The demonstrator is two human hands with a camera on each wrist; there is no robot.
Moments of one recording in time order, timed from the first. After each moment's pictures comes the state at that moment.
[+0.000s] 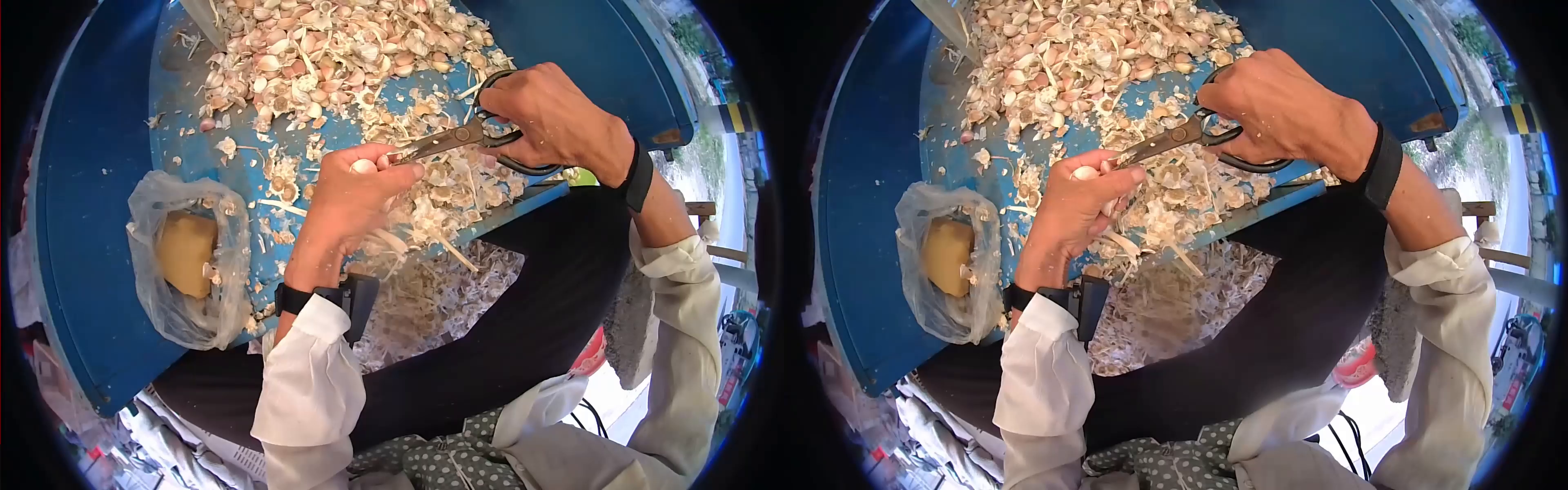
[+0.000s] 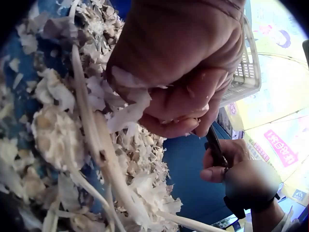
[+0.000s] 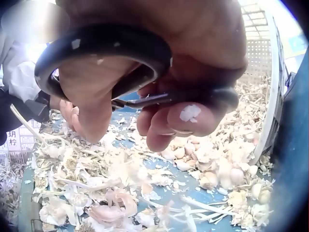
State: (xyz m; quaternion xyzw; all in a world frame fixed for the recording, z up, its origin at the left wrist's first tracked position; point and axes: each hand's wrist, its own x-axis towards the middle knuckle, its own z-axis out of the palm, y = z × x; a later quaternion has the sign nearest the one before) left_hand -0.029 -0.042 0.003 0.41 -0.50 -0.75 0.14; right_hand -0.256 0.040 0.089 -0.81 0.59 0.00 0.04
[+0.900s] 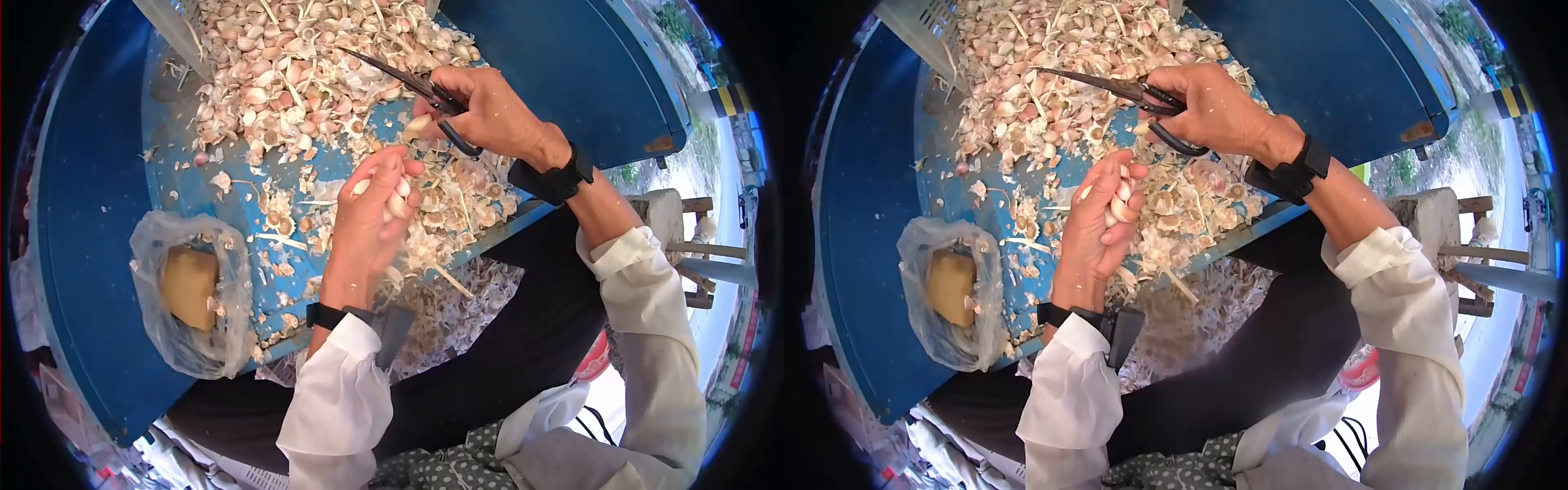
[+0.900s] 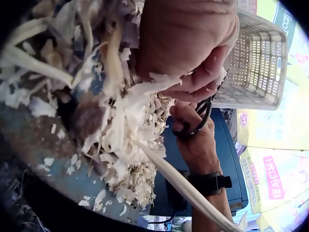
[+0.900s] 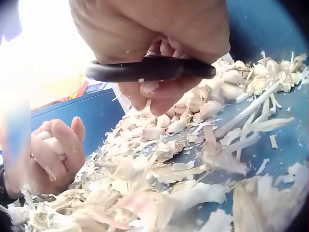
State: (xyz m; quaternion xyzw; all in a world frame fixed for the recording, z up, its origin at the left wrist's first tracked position) left_hand -0.057 -0.029 -0.013 0.27 -0.22 -0.90 0.26; right_hand -0.252 0.004 0.042 -0.60 0.67 -0.37 0.25
